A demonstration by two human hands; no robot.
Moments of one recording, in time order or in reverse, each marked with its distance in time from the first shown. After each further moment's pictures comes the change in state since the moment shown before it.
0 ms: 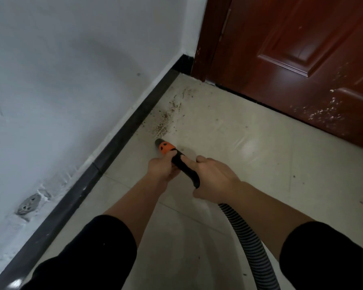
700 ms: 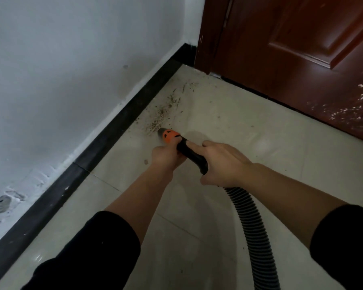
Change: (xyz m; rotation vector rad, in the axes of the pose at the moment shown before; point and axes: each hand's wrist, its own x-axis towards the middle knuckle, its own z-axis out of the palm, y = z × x) left_hand 0.022 0.006 0.070 -0.096 0.119 0.081; right_hand 0.023 0.082 -0.023 0.049 -0.017 -0.103
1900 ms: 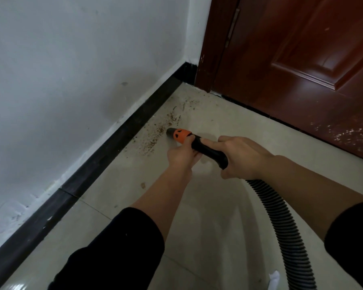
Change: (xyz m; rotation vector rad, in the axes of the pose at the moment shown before) left_hand 0.024 0.025 0.055 -0.245 -0.127 0.029; right_hand 0.049 0.061 -0.025 -0.177 0.060 -0.038
